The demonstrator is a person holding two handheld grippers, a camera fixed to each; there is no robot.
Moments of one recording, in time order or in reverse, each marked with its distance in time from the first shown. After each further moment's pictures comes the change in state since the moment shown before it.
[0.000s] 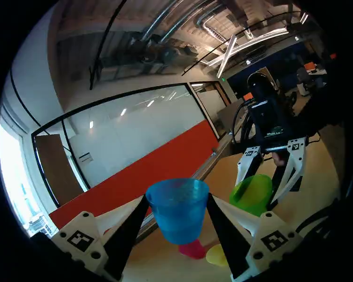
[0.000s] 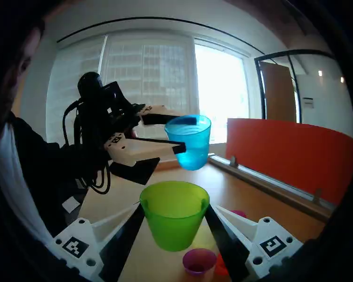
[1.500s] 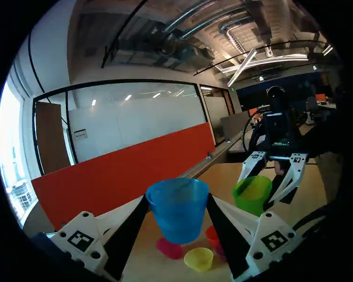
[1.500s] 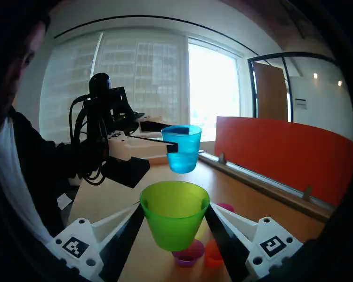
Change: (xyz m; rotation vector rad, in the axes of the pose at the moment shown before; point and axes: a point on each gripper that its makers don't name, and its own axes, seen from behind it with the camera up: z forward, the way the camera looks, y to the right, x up) left arm -0.025 0.008 0.011 -0.023 -0.018 -0.227; right arm -0.017 0.018 -0.026 -0.072 -0.014 -0.010
